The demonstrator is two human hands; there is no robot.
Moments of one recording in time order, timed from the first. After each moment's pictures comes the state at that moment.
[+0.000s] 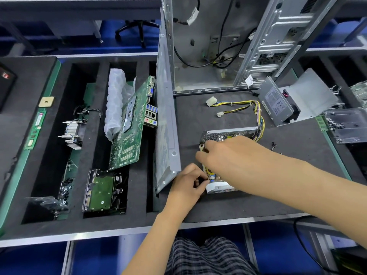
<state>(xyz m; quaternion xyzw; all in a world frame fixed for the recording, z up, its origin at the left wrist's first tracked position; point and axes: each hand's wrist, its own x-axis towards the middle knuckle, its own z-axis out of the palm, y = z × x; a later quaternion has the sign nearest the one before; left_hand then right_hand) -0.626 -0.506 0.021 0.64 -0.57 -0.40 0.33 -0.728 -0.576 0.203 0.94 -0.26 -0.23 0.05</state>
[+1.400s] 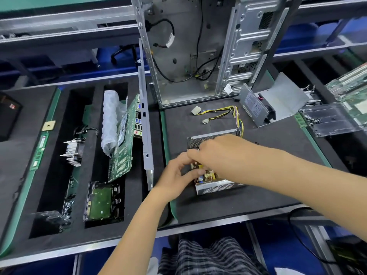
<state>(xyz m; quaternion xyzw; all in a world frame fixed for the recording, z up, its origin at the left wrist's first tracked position) -0.619 -0.525 0.109 0.50 -0.56 -0.50 0.44 -0.757 -0.579 0.216 0.94 -0.27 -0.19 0.02</state>
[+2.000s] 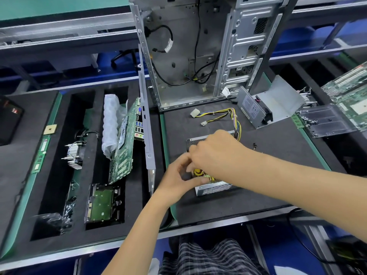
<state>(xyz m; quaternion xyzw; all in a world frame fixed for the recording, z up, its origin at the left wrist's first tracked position) -0.622 -0.518 0.100 0.50 -0.52 -0.53 0.45 -0.745 -0.571 0.220 0.95 -0.27 -0.16 0.08</state>
